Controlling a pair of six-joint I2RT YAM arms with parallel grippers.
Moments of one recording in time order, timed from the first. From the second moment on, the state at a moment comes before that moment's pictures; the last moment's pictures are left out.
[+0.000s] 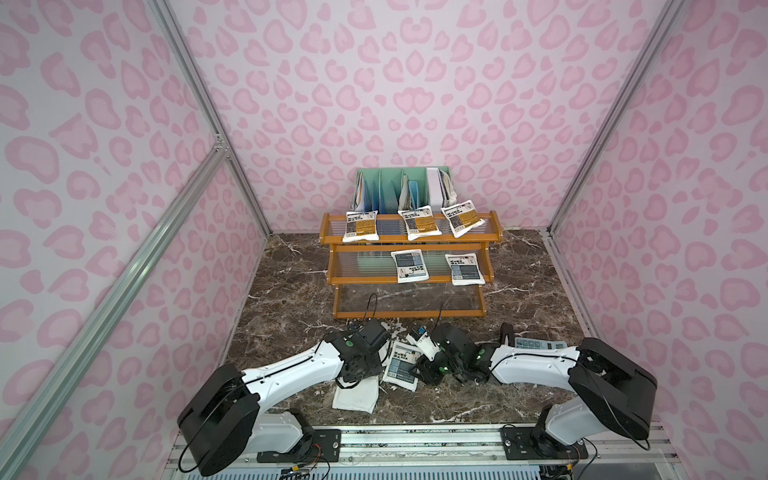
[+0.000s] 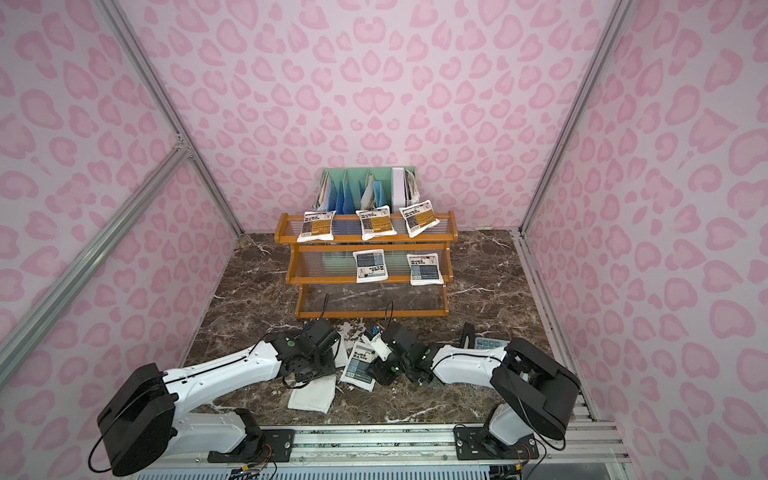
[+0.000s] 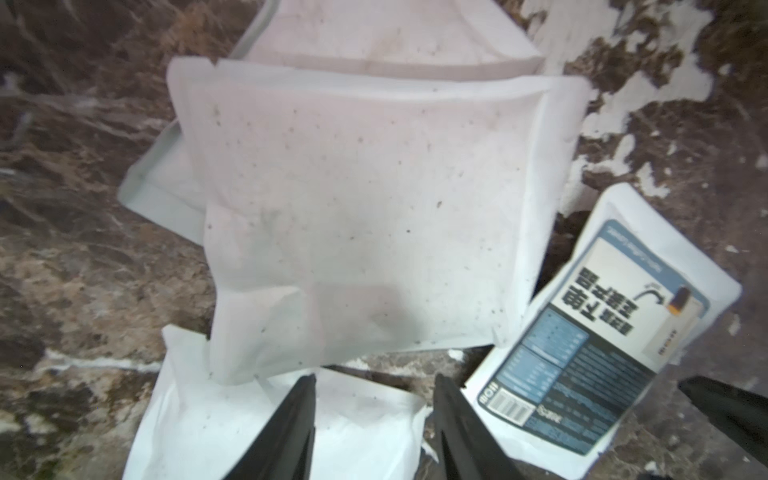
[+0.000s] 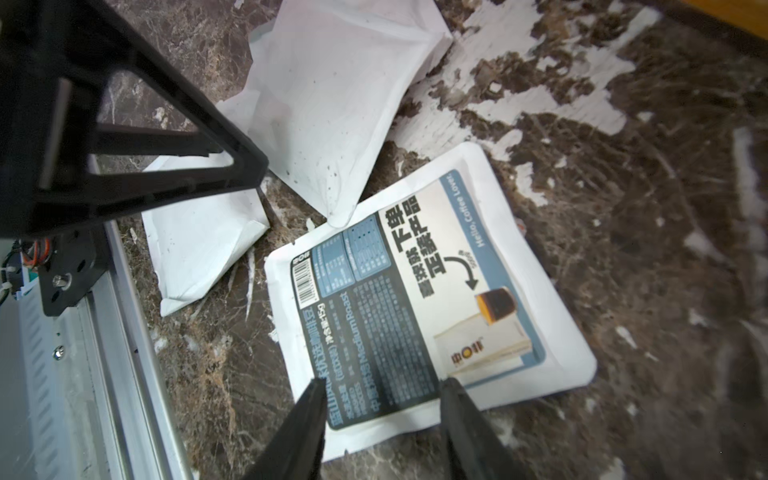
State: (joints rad) left arm -0.80 1.28 0.70 -0.71 -0.10 -1.07; right arm 0.98 1.52 0.61 0.07 -0.26 0.24
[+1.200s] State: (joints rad) left arm -0.82 1.42 0.73 -0.54 0.12 -1.02; right arm 0.90 1.59 0.55 0.24 -0.26 0.22
